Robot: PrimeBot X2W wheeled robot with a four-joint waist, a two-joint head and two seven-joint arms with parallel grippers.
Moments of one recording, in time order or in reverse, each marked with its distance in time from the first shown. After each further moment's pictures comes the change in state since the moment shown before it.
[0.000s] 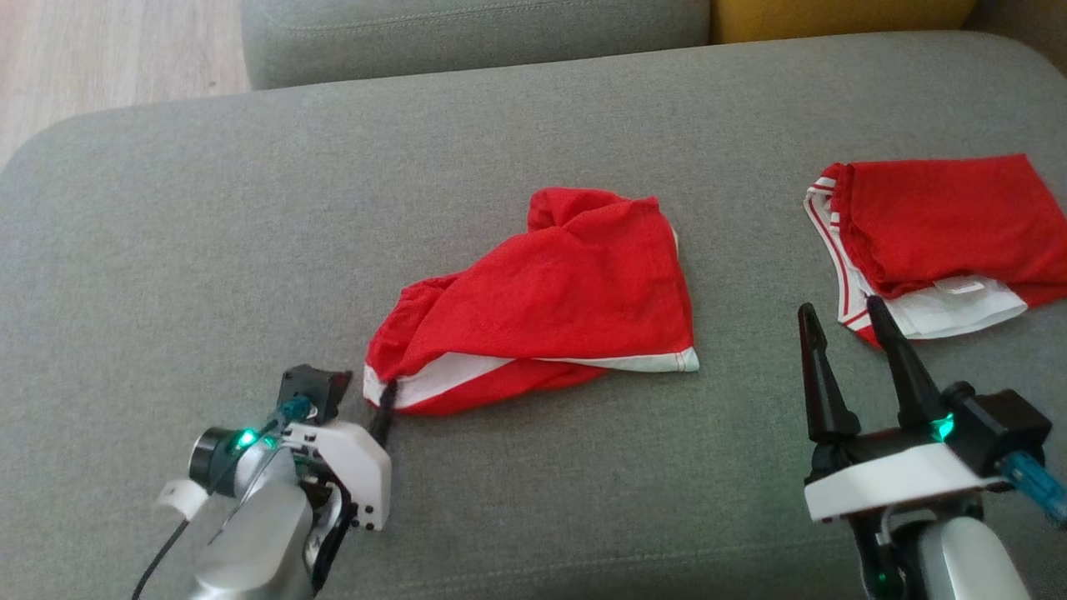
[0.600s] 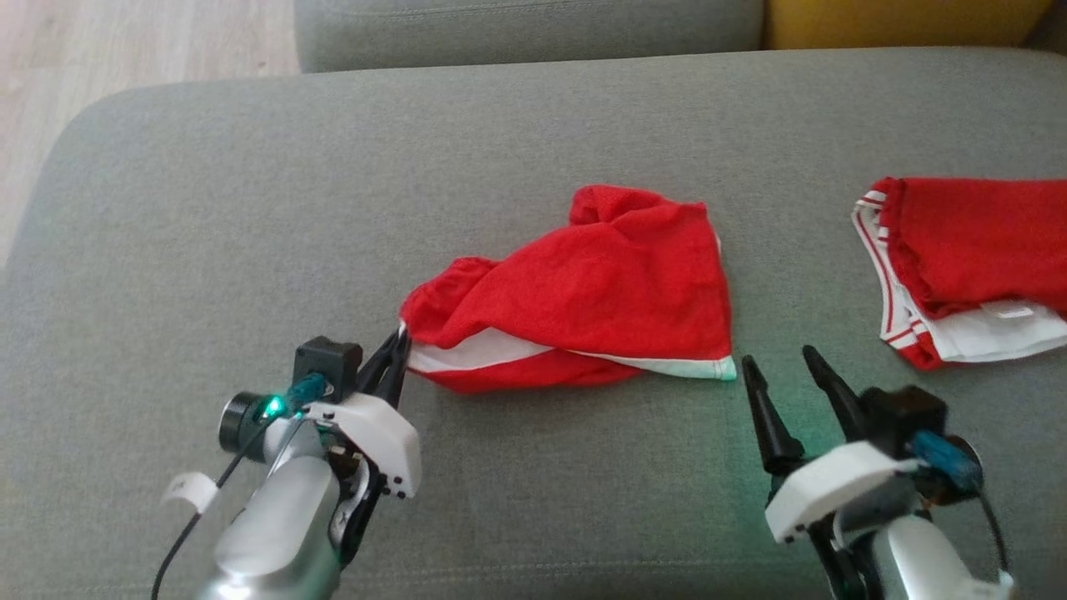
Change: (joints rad) left arm -0.017 -0.032 0.003 -0.087 -0.031 -0.009 -0.062; right arm -0.058 -0.002 0.052 0.227 -0.042 0.000 0.083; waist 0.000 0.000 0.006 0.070
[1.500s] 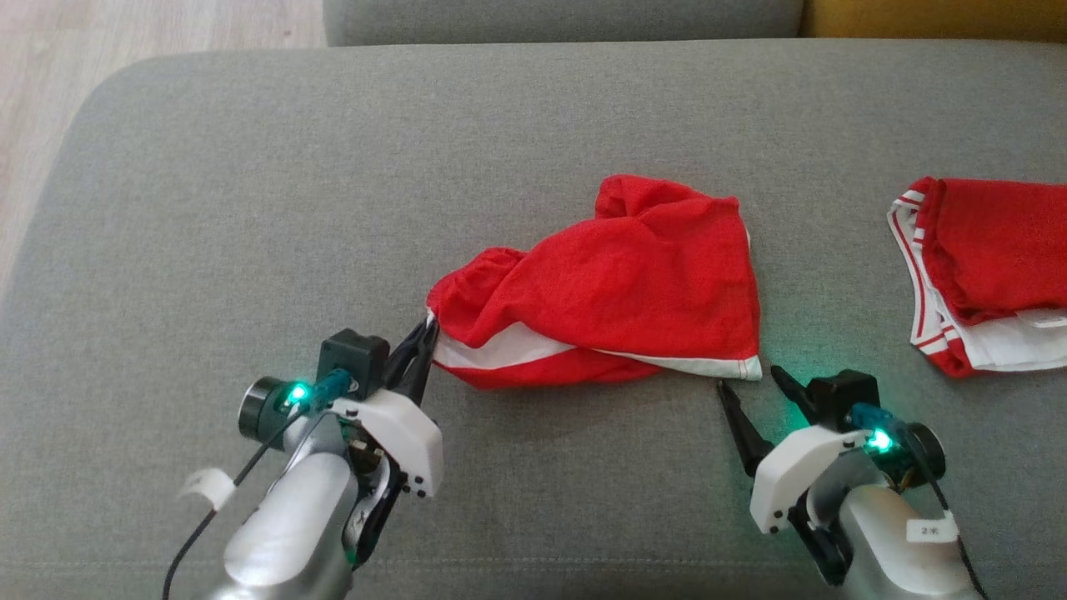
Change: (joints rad) left arm 0.032 0.020 -0.050 -0.168 0.004 0.038 0.059; right arm -0.268 -0.061 0.155 0.552 0.004 0.000 -0.096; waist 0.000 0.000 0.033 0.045
